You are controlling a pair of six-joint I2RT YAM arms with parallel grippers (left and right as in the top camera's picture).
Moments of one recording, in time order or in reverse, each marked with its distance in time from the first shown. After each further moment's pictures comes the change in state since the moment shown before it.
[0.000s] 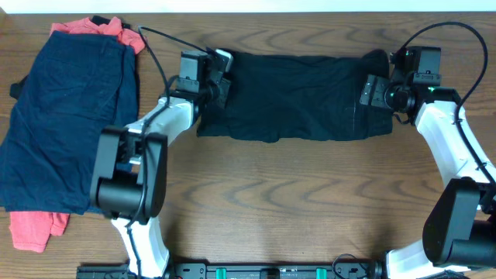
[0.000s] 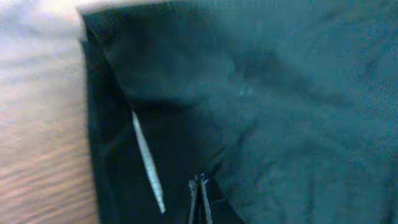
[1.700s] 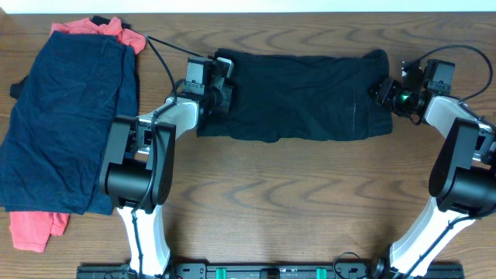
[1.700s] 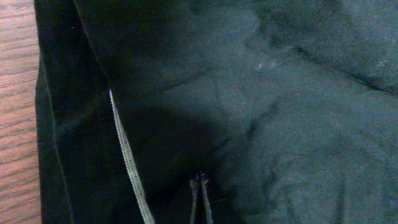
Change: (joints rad) left arm -0.006 0.087 0.016 0.004 0.003 -0.105; right arm -0.196 0.375 0.031 0.297 -0.401 0.078
